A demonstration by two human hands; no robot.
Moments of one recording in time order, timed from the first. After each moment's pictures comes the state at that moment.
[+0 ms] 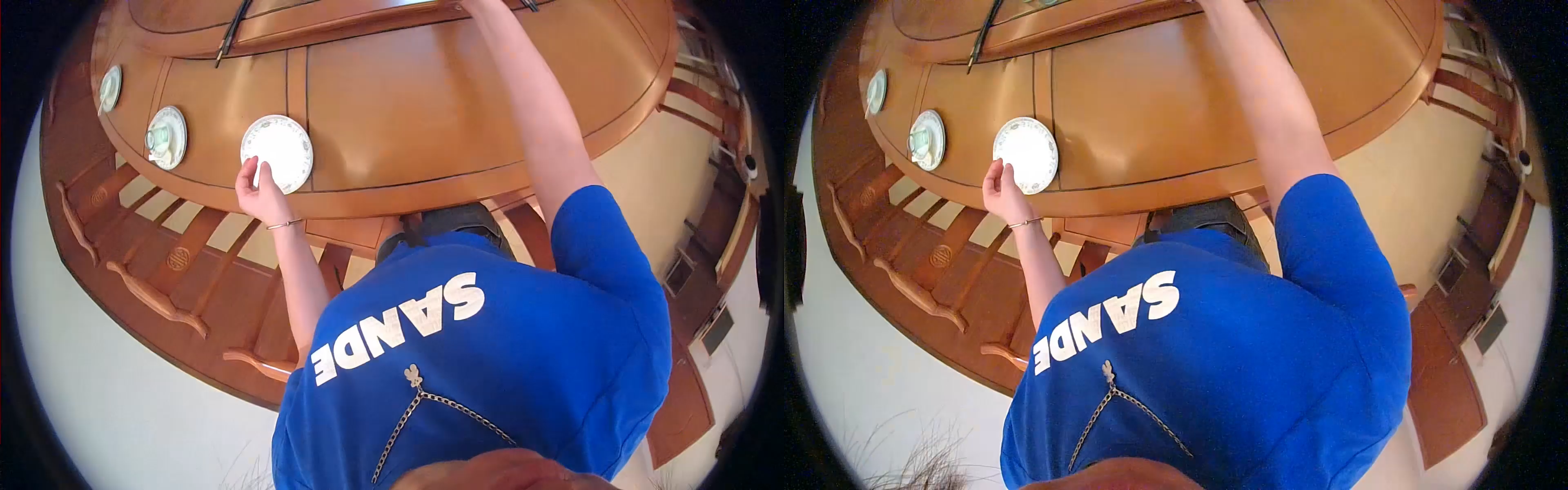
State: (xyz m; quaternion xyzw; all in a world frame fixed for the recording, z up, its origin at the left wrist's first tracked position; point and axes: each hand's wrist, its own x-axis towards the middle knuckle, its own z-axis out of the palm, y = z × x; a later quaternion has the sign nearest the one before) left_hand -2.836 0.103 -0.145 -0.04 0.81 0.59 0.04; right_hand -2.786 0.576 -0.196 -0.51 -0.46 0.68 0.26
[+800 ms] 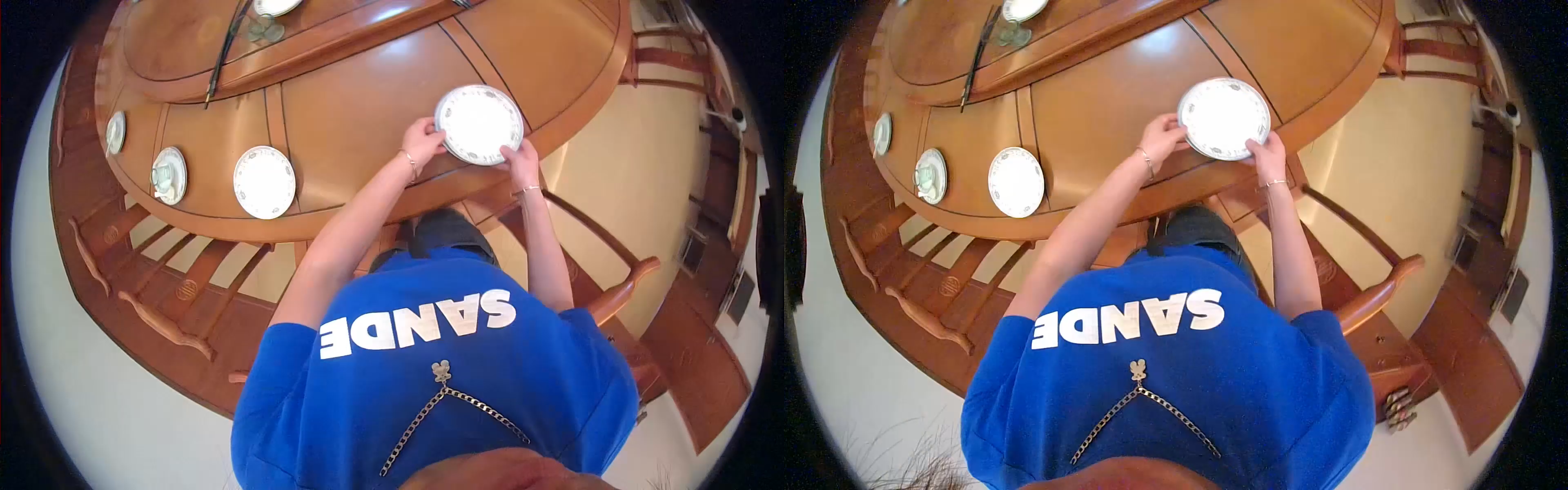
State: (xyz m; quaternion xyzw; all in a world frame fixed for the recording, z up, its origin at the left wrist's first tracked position) left_hand -2.658 0.323 -0.209 0.11 0.60 0.47 0.64; right_hand -2.438 0.406 -0.191 -0.60 -0.43 0.64 0.22
